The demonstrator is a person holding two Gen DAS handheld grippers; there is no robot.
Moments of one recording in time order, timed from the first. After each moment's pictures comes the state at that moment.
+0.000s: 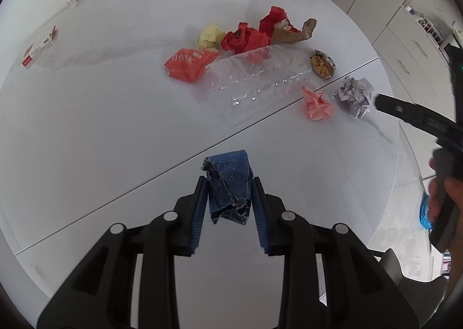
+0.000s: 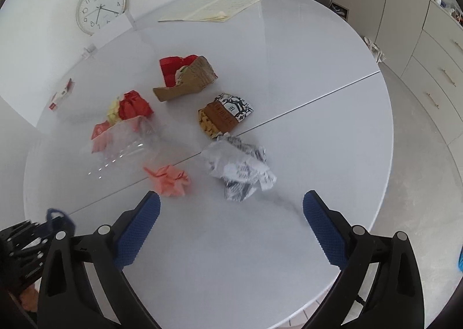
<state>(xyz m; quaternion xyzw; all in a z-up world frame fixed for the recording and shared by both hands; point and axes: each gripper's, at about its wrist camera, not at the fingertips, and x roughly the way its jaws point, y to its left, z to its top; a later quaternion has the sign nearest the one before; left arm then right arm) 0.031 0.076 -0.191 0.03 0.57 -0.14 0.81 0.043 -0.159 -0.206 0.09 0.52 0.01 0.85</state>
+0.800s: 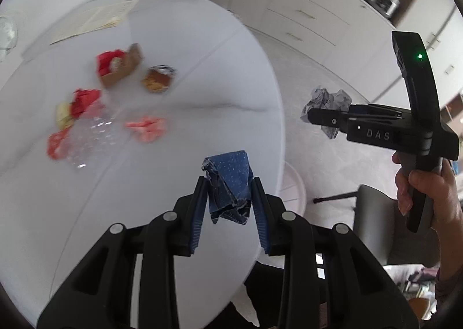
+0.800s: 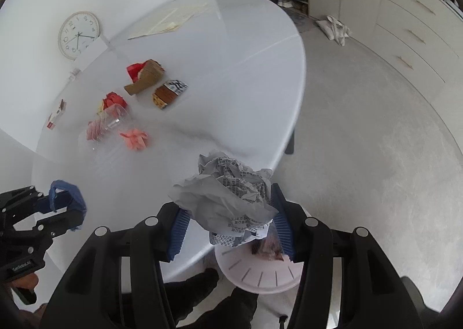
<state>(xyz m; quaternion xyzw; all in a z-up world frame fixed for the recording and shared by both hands) -0.024 -0.066 -0.138 0.14 0.53 -0.38 0.75 -0.094 -0.262 -0.163 0.16 0.52 -0.05 0.84</state>
